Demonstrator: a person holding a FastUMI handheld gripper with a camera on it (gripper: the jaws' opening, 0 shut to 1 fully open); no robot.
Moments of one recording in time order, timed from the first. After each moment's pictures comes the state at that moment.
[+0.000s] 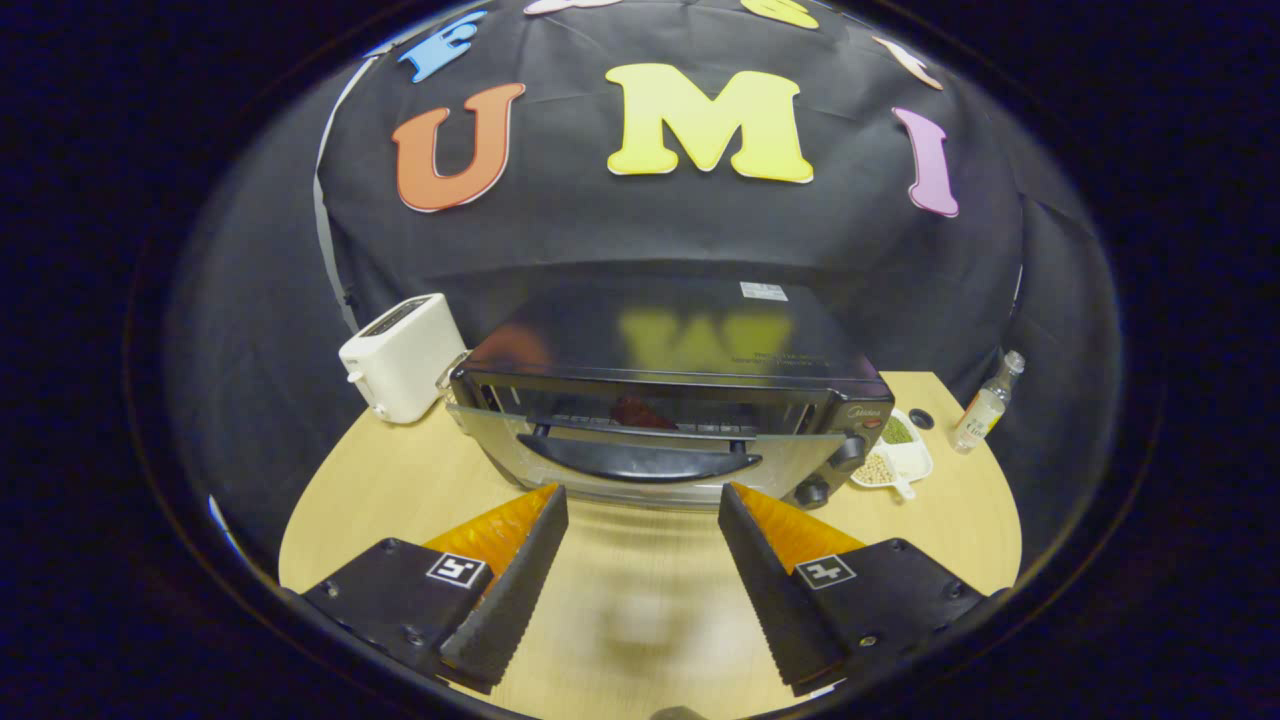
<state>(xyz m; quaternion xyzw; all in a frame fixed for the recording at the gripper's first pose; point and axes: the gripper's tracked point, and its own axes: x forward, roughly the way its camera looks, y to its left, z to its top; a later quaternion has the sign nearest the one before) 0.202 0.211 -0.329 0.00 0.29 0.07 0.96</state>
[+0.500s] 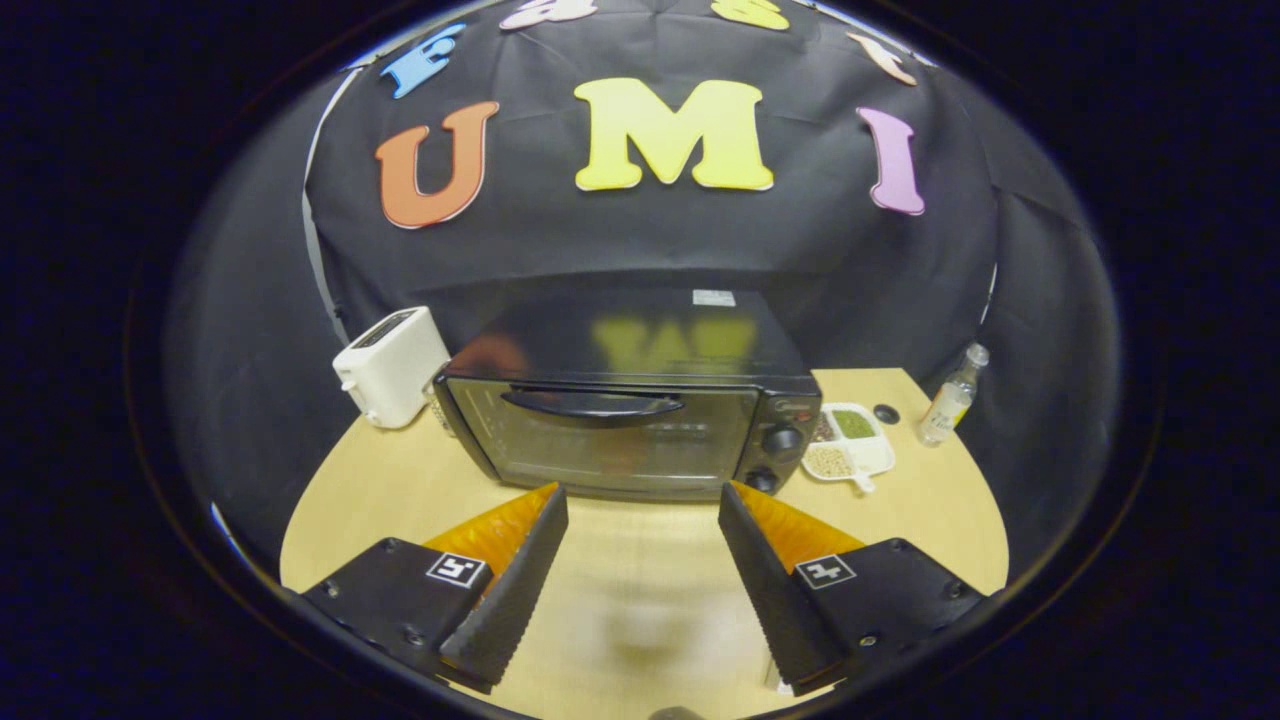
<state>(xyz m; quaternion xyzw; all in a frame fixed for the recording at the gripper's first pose) 0.171 0.155 -0.299 0.00 0.27 0.04 0.96</state>
